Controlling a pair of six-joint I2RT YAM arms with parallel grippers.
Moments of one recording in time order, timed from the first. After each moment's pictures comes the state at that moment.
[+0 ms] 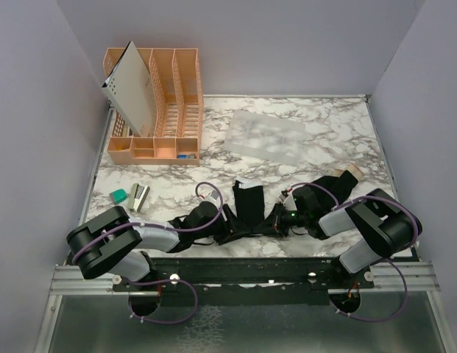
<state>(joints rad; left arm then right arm) -0.95 1.41 0.28 0.52 0.15 -1.35 0.54 1.57 0.24 0.57 -0.68 1.13</state>
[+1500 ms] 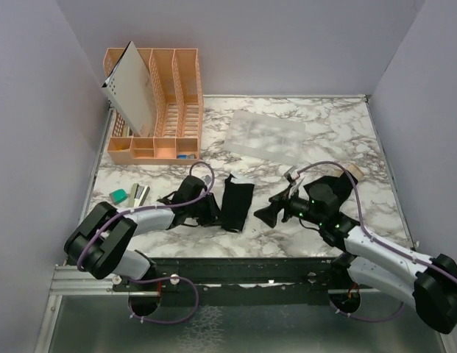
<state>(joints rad) -0.63 1.40 0.44 0.13 0.37 -0.91 0.60 0.96 0.32 0.27 -0.37 0.42</state>
